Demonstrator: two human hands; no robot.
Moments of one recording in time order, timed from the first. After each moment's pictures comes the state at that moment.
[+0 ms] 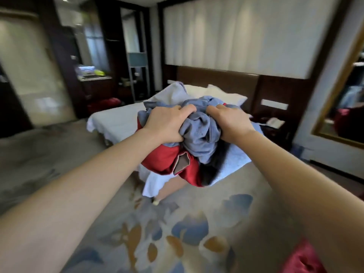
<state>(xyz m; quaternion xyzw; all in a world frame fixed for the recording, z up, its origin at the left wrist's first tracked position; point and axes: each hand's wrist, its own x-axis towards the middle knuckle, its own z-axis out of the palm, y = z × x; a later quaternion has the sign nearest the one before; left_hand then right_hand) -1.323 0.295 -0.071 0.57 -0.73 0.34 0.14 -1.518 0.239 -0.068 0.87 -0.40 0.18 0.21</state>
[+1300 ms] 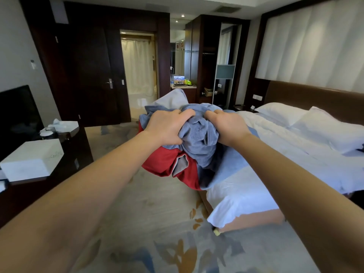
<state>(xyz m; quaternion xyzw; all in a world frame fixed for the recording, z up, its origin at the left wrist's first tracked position) -0.990 0.320 -0.050 0.74 -0.58 0.33 0.05 -1.134 0.171 -0.057 0.93 -0.15 0.27 0.20</state>
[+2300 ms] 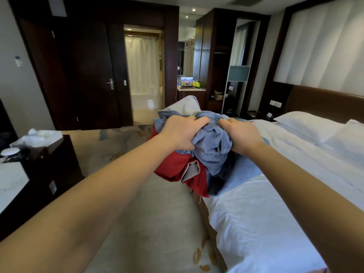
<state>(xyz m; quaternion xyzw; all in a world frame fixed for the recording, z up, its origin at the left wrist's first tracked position) -0.735 0.018 -0.063 0.74 -0.60 0.32 0.02 -0.879 -0.129 -0.075 0.94 -0.17 0.22 0.19</state>
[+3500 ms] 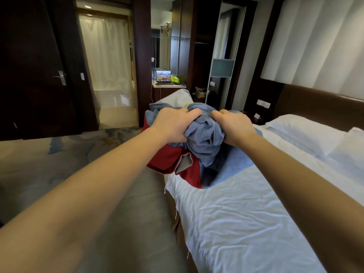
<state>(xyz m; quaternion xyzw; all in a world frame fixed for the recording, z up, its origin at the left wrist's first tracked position) -0.367 -0.399 -0.074 0.70 -0.63 0.32 0.06 -0.527 -0.529 -0.075 0.93 -0.21 0.19 0.23</state>
